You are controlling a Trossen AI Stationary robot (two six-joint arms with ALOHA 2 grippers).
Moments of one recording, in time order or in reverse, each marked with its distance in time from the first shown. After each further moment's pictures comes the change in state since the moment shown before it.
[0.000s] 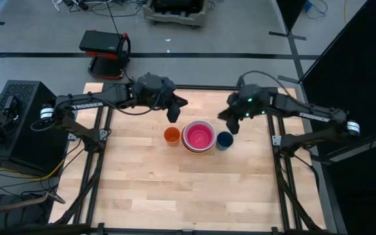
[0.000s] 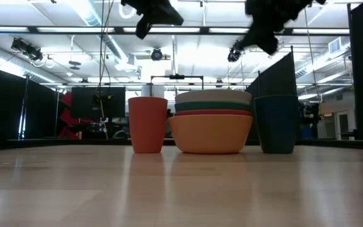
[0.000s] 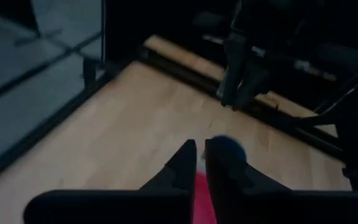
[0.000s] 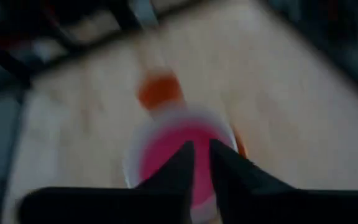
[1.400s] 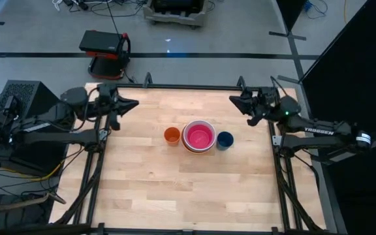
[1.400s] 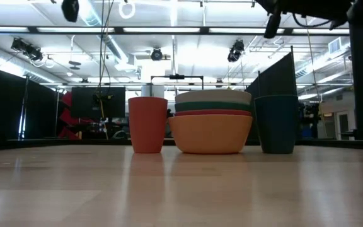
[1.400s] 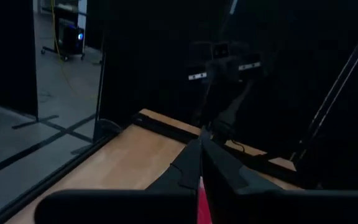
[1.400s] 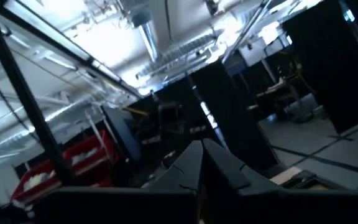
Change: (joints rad) left arm 0.001 -0.809 -0.489 0.016 -0.015 0.045; right arm -0.004 -0.253 -0.423 0.980 -0.025 0.278
